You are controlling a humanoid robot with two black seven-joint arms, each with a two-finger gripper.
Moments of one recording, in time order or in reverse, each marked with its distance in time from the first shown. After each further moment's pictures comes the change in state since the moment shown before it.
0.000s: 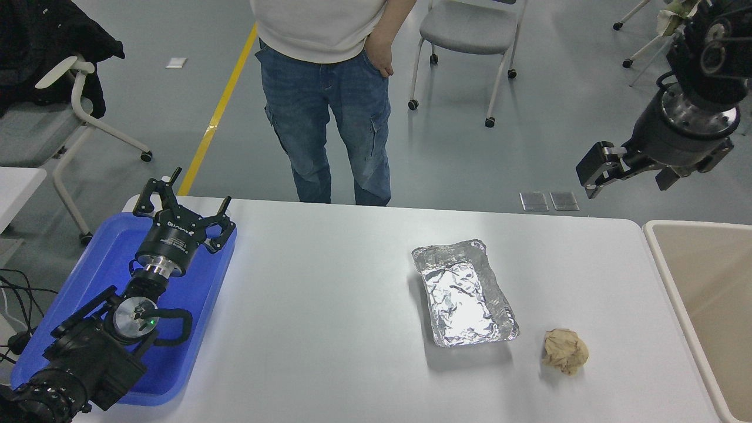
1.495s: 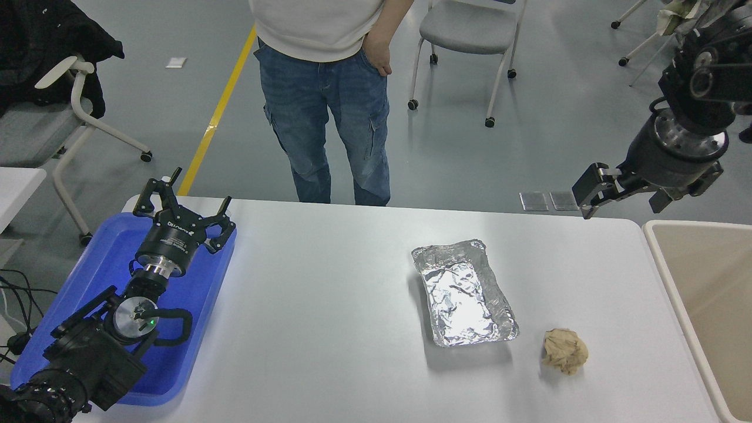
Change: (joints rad) left arm 0.000 0.000 0.000 0.000 0.000 0.000 0.000; right arm -0.099 -0.014 0.055 -0.005 0.015 0.000 0.002
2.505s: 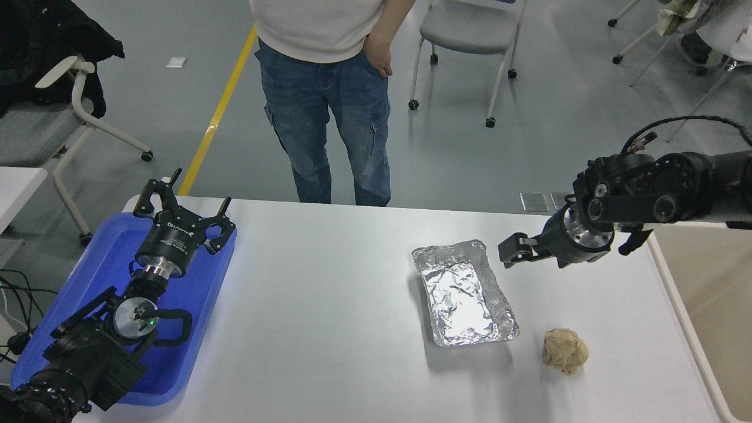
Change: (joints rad) left arm 0.000 0.000 0.000 0.000 0.000 0.000 0.000; right arm -0.507 0.148 0.205 -0.115 -0.050 -0.477 0.001
